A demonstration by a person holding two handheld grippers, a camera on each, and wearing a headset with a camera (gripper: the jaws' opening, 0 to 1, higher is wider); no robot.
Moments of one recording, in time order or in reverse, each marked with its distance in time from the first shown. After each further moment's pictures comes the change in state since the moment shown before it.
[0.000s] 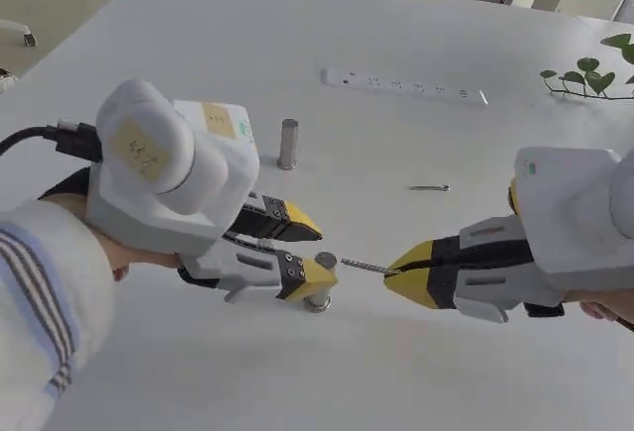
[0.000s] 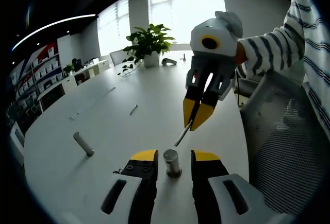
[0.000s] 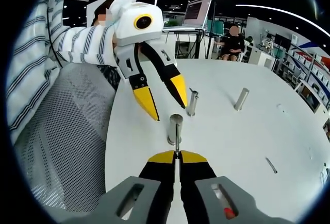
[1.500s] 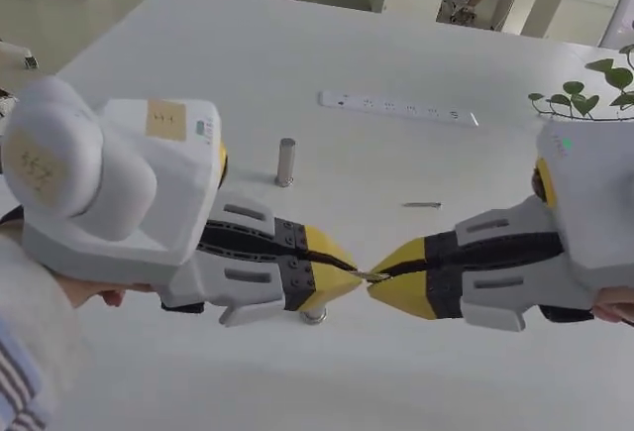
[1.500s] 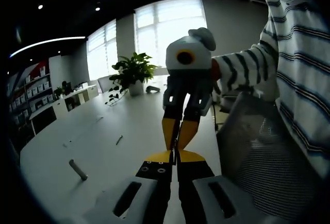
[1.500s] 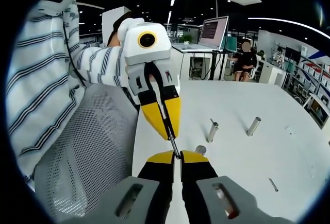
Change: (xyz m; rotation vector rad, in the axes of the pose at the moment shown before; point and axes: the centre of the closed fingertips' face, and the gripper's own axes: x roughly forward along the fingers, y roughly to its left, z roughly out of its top) left arm -0.031 -0.051 0.049 0.090 -0.199 -0.101; right arm -0.029 0.041 0.052 -0.059 -0.123 0.102
